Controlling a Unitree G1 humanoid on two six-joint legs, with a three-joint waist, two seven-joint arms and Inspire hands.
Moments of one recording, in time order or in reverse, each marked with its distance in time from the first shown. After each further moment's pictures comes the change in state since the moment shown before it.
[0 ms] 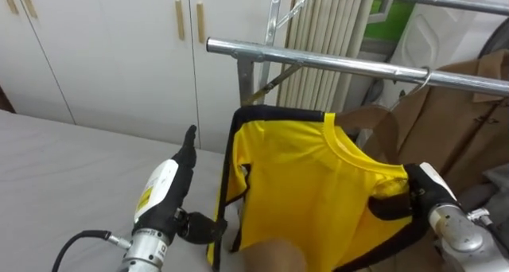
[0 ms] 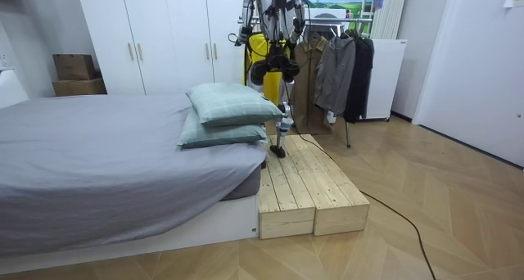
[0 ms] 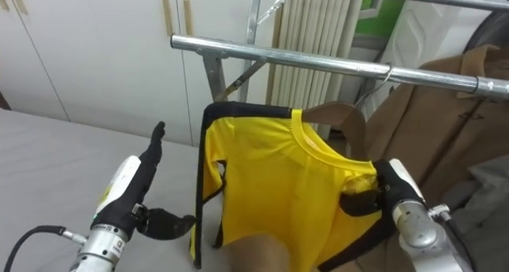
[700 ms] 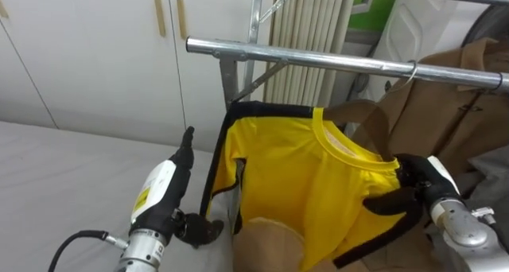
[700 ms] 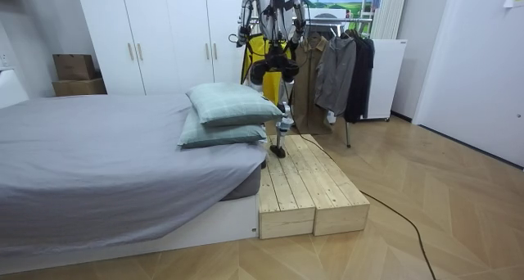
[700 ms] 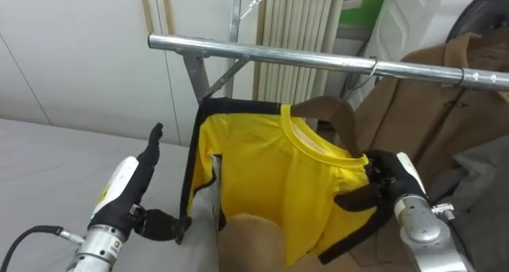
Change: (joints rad) left arm 0.000 0.013 -0.001 0.001 0.004 0.019 0.001; right arm 0.000 -0.002 -0.006 -0.038 0.068 0.000 -0.026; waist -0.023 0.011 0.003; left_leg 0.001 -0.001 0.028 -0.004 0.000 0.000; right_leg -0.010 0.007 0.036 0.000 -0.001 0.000
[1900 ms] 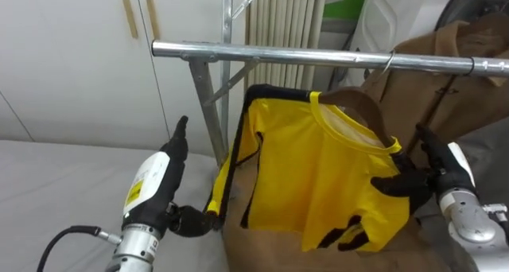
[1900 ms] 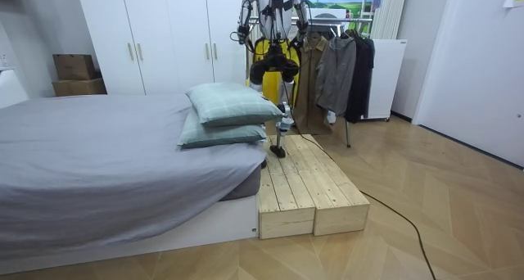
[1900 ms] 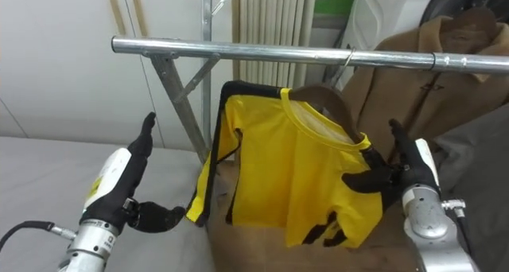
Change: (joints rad) left arm 0.000 0.030 0.001 -0.039 0.027 -0.006 0.050; right arm 0.051 0.000 -0.060 -0.143 0.076 -0.003 -0.113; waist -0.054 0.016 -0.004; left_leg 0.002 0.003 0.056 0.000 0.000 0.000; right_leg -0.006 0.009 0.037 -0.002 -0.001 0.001
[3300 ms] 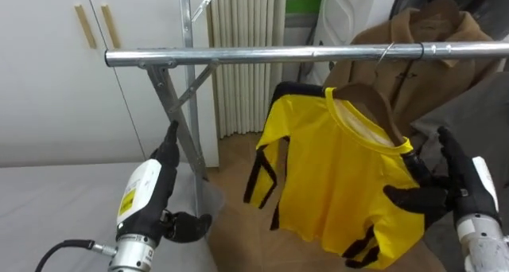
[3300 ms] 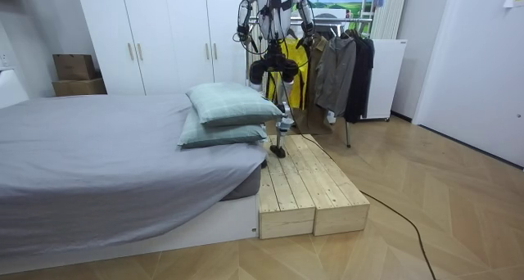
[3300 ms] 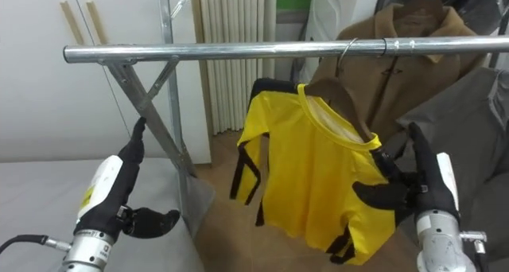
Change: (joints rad) left arm 0.032 -0.001 0.005 0.040 -0.010 -0.048 0.095; right arm 0.270 0.001 -0.059 -0.317 -0.020 -0.067 -0.091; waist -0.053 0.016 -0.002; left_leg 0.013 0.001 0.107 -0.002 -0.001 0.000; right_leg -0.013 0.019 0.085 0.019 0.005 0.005
